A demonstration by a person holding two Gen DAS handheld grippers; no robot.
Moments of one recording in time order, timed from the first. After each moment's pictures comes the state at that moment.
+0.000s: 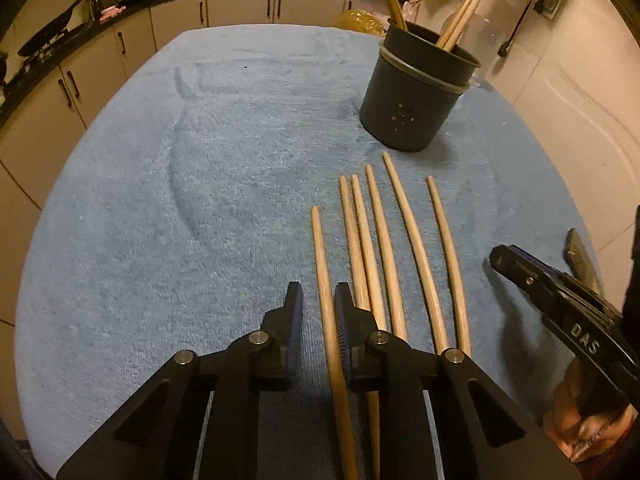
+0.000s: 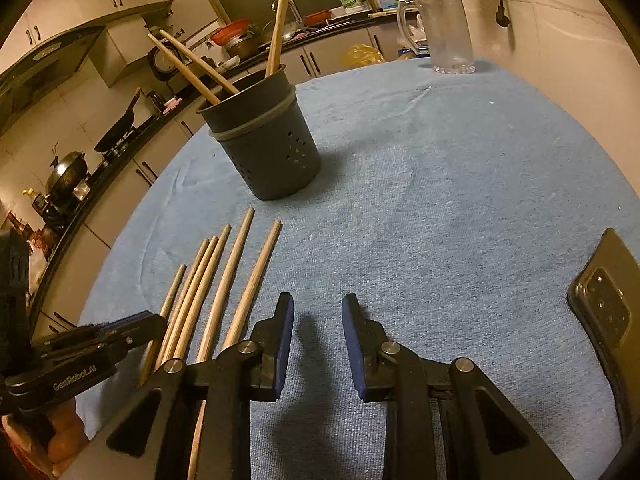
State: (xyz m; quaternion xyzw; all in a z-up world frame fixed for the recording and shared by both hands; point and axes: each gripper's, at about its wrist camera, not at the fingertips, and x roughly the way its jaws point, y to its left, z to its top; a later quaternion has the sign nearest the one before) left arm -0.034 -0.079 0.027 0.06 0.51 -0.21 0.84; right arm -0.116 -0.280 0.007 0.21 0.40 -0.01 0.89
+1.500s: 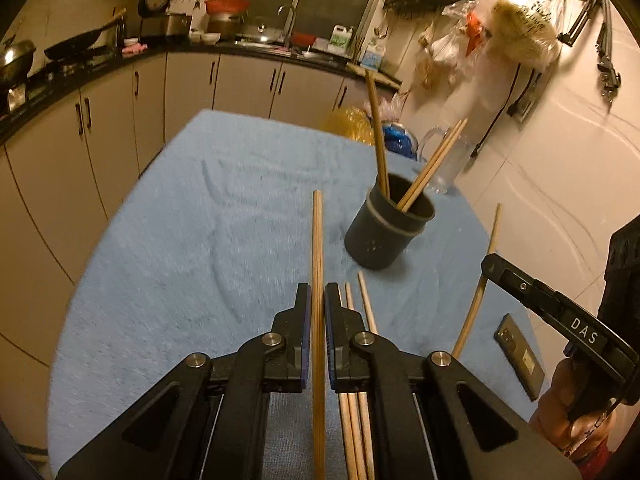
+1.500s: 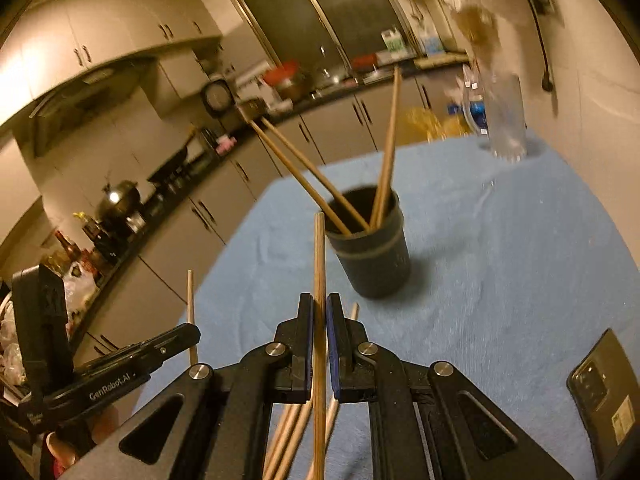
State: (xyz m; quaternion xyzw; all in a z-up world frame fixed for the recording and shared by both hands) left arm -0.045 -0.020 0.127 -0.05 0.39 -0.24 0.89; right arm -0.117 -0.254 0.119 0.22 0.29 0.06 0.93
